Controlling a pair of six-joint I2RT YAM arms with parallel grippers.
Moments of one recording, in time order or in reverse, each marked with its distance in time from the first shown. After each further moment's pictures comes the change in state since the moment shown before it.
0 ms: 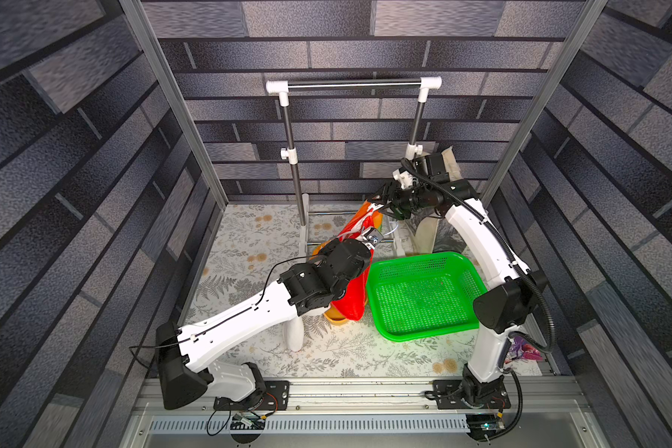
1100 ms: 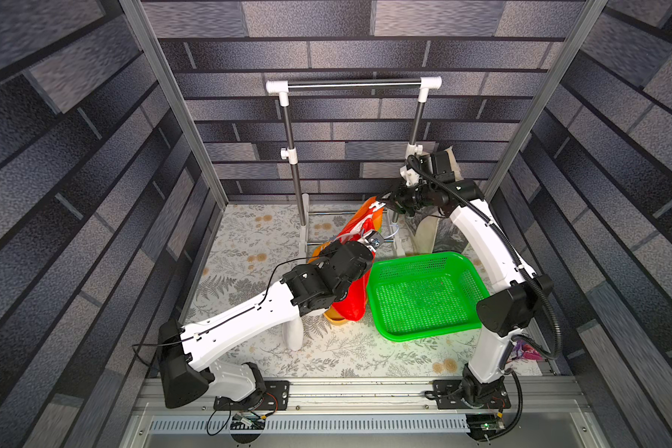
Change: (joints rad) left arm -0.002 0.010 -0.007 -0.012 -0.023 0.019; right arm -0.021 -0.040 0.024 0.000 0.108 0.020
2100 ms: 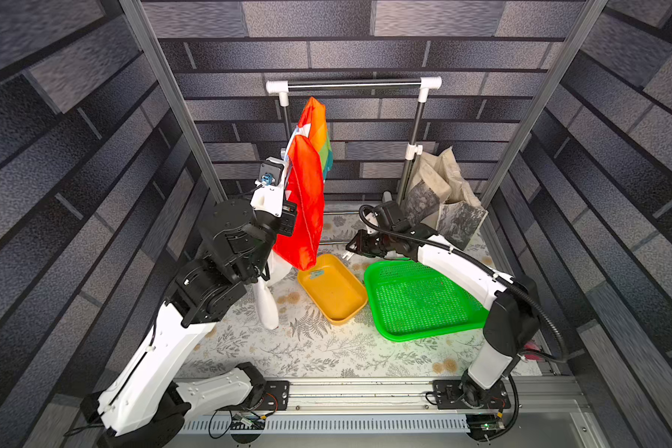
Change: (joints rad) left arm 0.298 -0.275 0.320 0.027 0.179 -0.086; right arm 0.317 -0.072 -0.592 0.376 0.114 -0.145
